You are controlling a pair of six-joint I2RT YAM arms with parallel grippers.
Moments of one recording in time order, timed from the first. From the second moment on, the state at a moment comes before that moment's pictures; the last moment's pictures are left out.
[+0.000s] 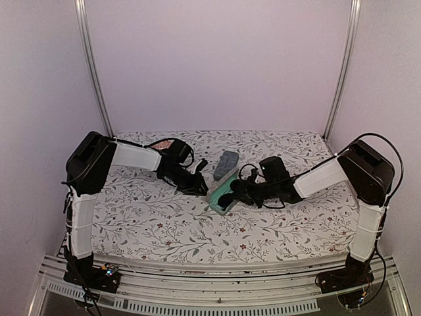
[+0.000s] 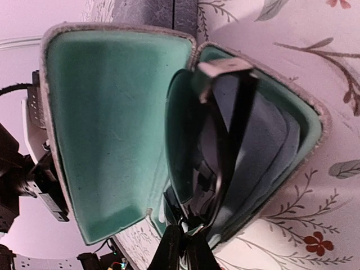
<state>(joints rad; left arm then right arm) -0.60 2.18 1.44 -0.30 0.54 -0.33 0.67 1.93 0.92 0.35 -0.36 1.15</state>
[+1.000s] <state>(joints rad) -0.60 2.17 1.42 -0.31 0.54 -0.33 0.68 1.96 0.92 0.43 -0.46 1.26</state>
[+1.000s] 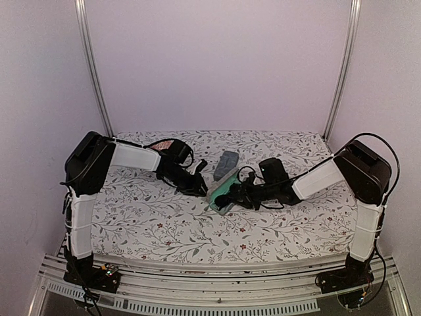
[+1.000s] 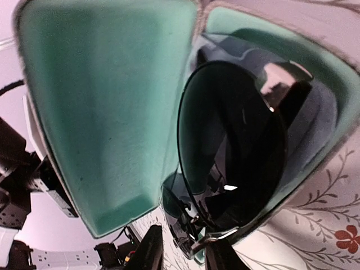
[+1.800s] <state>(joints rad) -0.60 2.17 1.46 -0.37 0.48 -0.33 0.68 1.87 0.86 0.25 -0.32 1.14</state>
